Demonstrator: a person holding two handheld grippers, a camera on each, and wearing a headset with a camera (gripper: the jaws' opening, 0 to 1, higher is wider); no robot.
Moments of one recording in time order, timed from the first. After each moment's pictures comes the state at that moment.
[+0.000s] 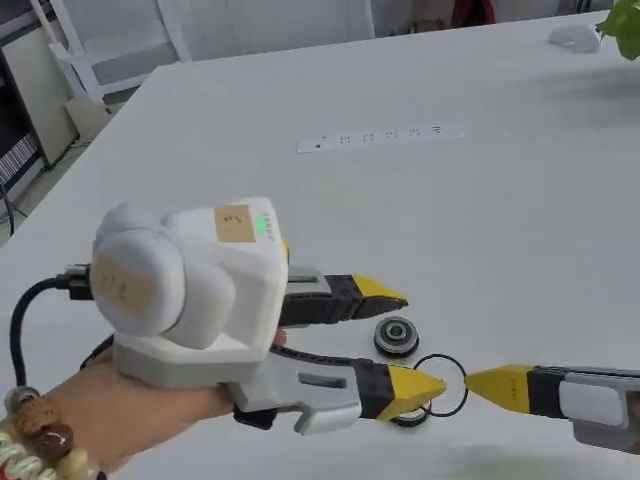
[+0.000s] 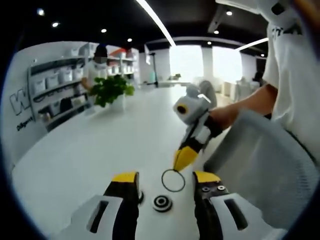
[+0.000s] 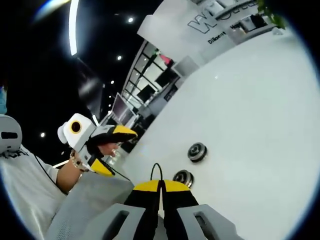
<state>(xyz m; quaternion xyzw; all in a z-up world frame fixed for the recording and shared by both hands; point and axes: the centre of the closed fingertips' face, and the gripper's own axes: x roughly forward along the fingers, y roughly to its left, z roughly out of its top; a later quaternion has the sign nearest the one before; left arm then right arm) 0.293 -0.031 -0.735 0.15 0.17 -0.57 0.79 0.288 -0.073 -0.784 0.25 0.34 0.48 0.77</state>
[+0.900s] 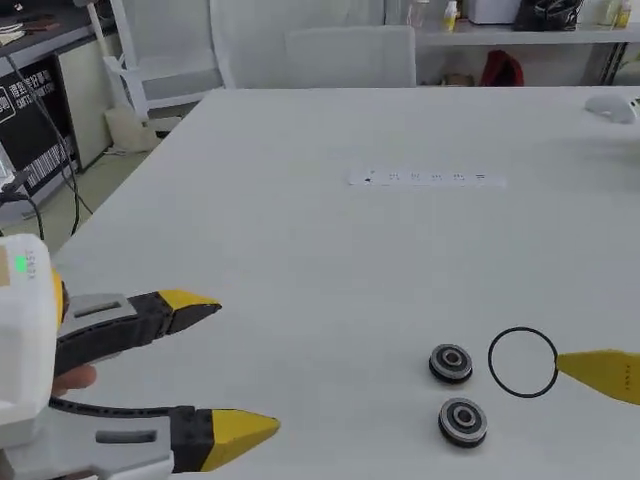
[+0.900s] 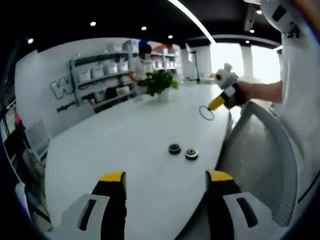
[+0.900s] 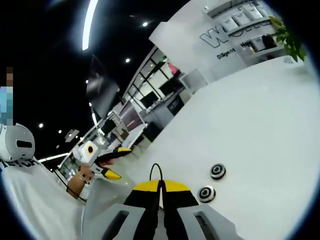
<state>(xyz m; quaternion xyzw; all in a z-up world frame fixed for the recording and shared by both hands) 0.251 0.151 -0.718 0.14 0.18 -0.41 0.89 0.266 -0.045 -0.703 0.21 0.29 0.48 0.80</state>
